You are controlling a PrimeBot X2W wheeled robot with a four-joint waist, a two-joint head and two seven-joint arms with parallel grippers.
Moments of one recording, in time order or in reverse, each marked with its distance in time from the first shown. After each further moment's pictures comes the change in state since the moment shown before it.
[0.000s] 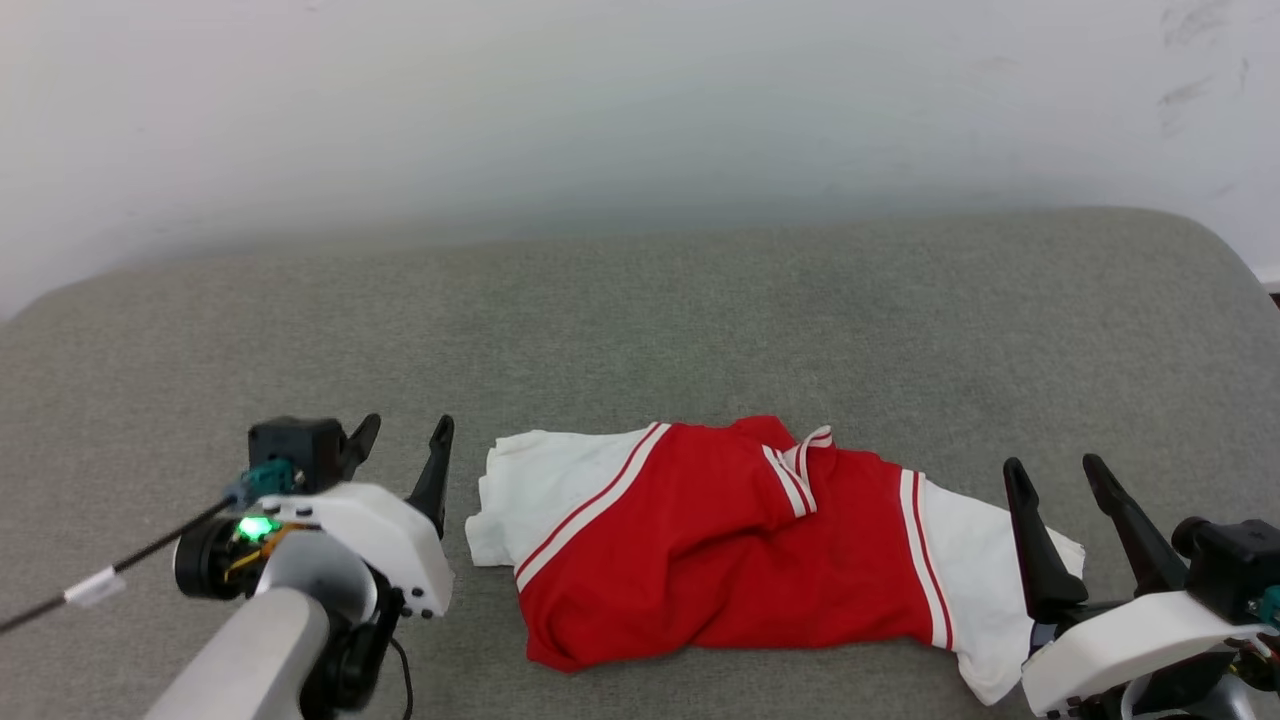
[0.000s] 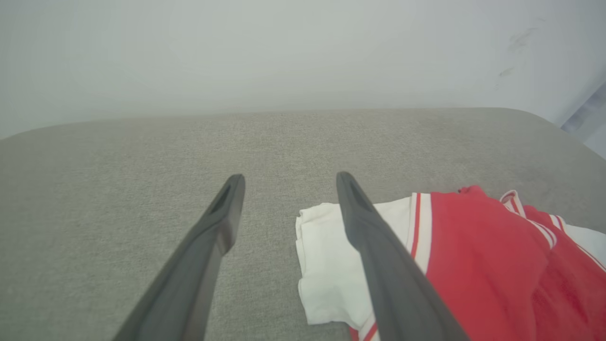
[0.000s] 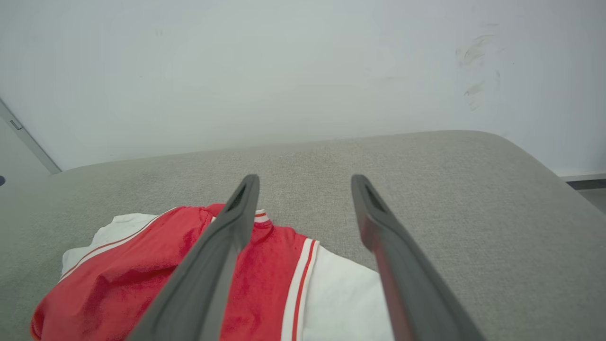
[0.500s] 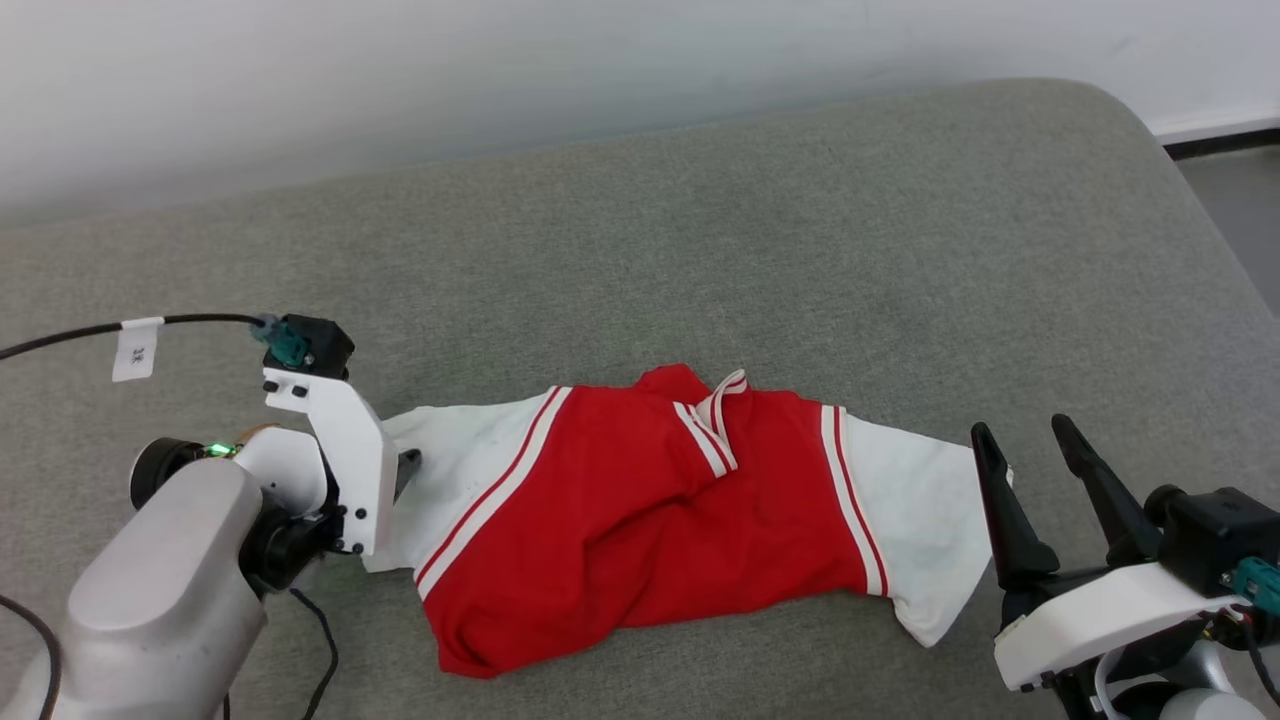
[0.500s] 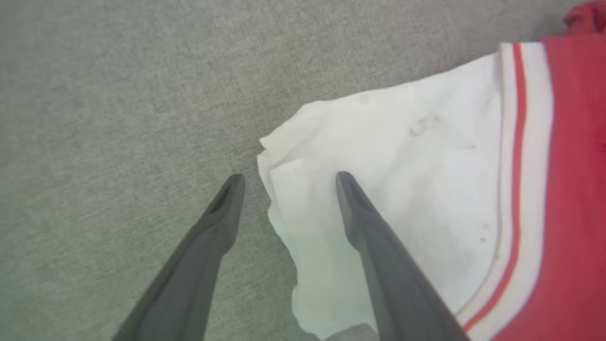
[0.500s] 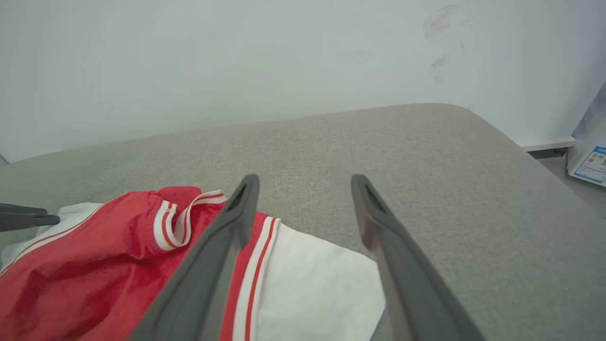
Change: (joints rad) left arm -0.327 0.064 -0.123 0.332 -0.097 -0.235 0.541; right arm -0.054 0.004 0.055 -0.015 -0.012 0.000 -0.006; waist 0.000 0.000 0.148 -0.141
